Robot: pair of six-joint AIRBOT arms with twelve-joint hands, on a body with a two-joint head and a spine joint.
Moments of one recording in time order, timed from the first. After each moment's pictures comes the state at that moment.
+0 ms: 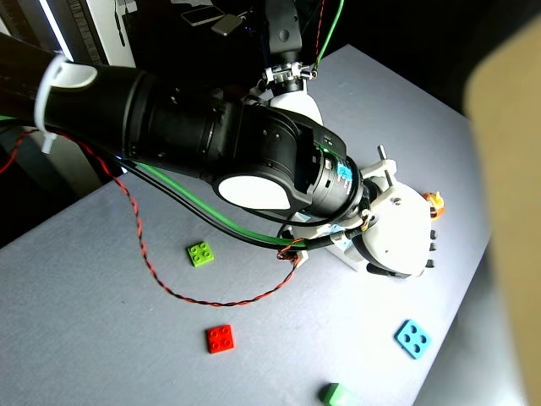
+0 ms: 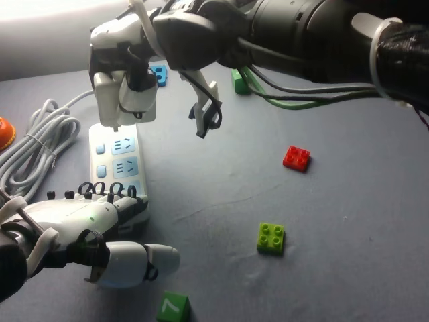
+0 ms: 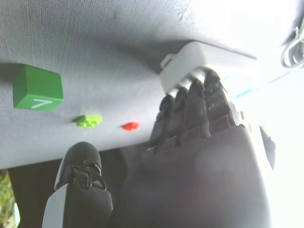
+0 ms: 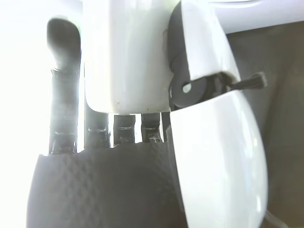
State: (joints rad) left arm 0.61 -0.84 0.67 -1.61 -0.54 2.14; right arm -0.05 -1.96 1.95 0.17 -0.21 -0.93
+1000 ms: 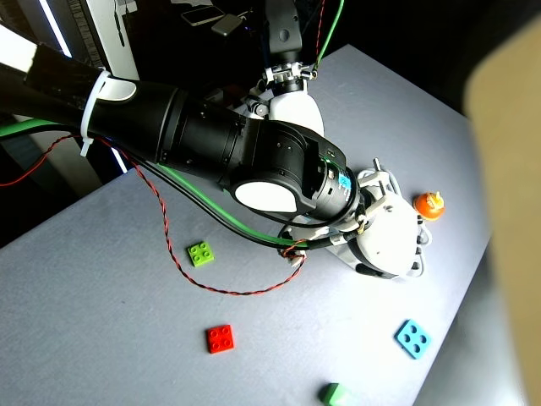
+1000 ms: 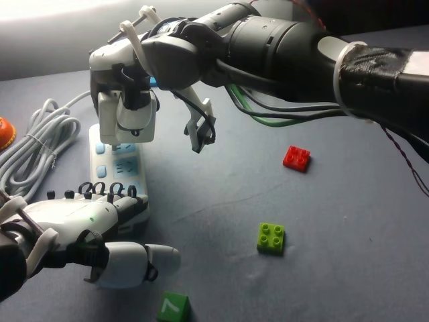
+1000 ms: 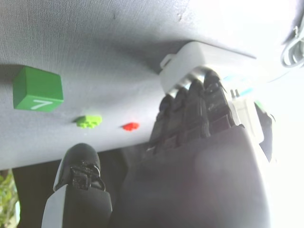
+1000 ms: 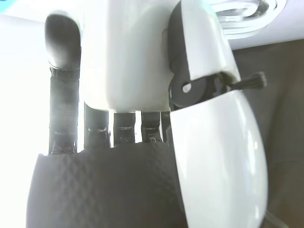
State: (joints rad) left arm 0.62 -0.84 0.67 -1.61 -0.54 2.14; right arm -0.09 -2.04 2.06 0.17 -0.24 -0.93
